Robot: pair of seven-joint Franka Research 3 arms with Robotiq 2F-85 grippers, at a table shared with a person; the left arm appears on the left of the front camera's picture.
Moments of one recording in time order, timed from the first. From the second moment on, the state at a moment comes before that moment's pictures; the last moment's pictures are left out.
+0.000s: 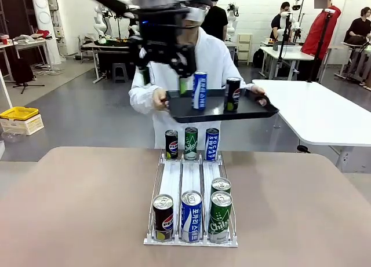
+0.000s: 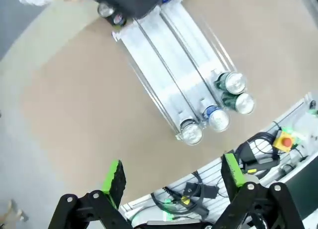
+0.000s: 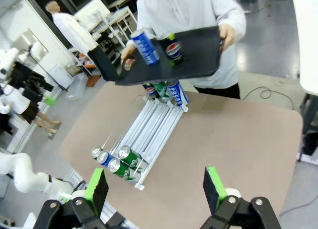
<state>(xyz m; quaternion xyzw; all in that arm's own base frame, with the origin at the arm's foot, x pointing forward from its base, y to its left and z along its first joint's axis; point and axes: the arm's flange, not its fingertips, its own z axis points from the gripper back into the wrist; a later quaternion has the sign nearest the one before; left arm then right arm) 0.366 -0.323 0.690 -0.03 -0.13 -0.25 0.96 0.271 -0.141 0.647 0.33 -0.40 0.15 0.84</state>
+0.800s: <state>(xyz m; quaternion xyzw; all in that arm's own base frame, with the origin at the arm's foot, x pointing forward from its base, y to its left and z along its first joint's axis) 0.336 -0.245 0.660 -0.11 -0.12 -0.28 0.95 0.271 -0.141 0.648 0.33 -0.40 0.15 0.84</state>
